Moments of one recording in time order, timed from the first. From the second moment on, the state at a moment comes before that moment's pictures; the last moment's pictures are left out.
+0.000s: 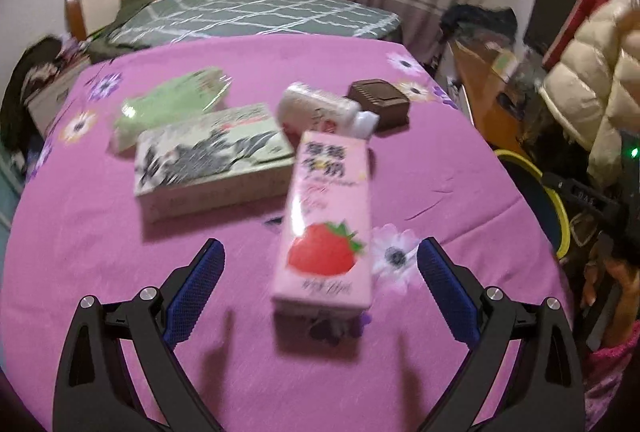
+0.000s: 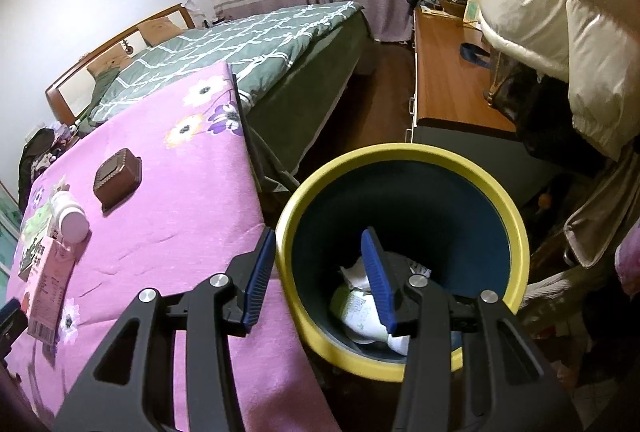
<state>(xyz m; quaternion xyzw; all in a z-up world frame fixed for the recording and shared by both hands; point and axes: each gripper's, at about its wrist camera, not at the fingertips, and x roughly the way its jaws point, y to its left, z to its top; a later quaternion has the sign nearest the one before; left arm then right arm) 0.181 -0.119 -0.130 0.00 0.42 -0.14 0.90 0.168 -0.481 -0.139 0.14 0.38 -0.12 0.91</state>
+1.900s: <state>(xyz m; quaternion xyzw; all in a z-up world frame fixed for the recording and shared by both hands) 0.195 -0.367 -0.082 0.15 0.42 -0.36 0.82 0.094 -0.561 -0.138 0.18 0.36 -0.20 0.89</state>
